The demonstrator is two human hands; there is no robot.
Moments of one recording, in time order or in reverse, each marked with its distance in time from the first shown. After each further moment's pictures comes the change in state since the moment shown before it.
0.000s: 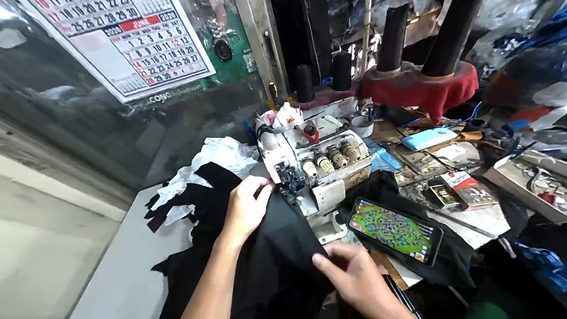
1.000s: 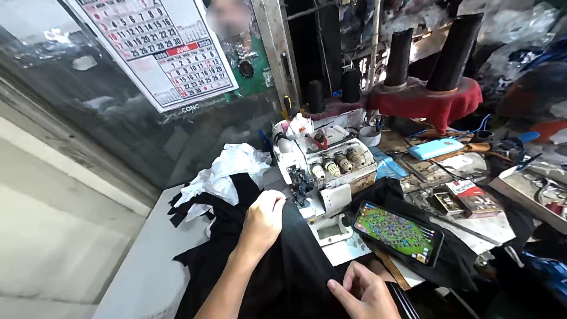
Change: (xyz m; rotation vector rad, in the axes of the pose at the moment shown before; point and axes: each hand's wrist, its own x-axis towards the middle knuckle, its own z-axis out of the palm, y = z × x) left_hand -0.029 0.020 -0.005 0.123 -0.003 -0.005; right_hand -0.053 -0.001 0.004 -0.001 0.109 0.163
